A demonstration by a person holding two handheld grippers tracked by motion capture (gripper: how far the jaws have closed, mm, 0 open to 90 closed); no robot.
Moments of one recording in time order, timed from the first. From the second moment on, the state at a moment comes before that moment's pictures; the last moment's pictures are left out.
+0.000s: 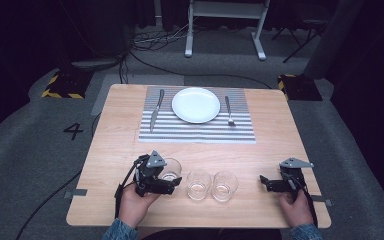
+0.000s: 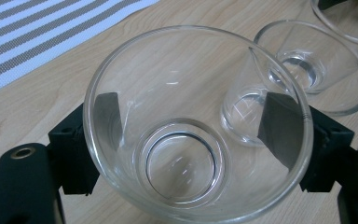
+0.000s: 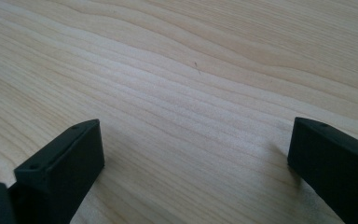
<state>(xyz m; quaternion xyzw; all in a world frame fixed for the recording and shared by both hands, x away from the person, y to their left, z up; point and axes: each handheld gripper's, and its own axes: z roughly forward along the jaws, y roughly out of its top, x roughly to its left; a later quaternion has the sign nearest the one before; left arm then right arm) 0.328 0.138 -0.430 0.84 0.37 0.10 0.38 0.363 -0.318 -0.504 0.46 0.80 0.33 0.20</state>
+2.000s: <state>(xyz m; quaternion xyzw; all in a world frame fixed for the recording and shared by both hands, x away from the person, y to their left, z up) 0.480 0.144 -0.394 0.78 0.47 0.17 0.38 0.363 -0.318 -0.504 0.46 0.80 0.33 0.20</state>
